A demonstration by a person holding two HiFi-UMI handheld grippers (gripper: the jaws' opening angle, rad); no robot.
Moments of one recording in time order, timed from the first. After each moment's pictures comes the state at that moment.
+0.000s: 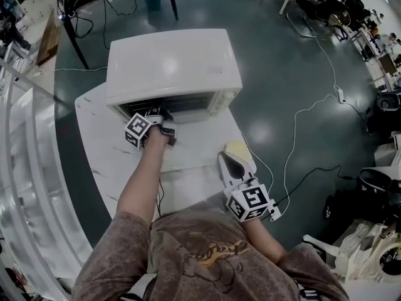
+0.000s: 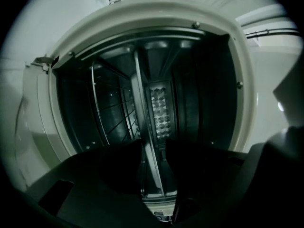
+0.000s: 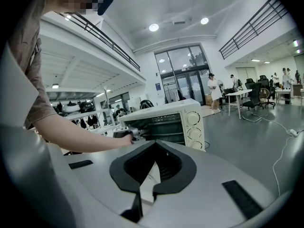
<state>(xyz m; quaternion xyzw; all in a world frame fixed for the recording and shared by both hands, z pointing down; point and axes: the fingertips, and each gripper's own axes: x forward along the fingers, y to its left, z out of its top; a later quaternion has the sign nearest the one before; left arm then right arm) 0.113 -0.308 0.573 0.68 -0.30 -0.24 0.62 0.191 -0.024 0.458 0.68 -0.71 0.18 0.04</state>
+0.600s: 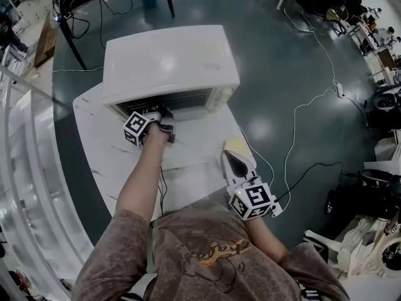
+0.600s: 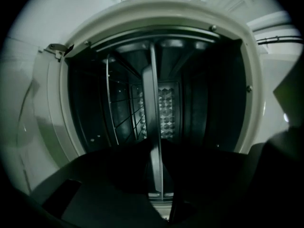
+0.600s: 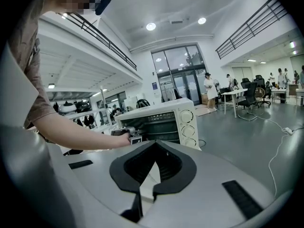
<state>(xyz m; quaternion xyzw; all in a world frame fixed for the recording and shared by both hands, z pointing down) 0.116 -0.308 0.587 0.65 -0.31 -0.25 0.65 0.203 -0.013 0.464 0.70 -0.69 0.19 0.04</state>
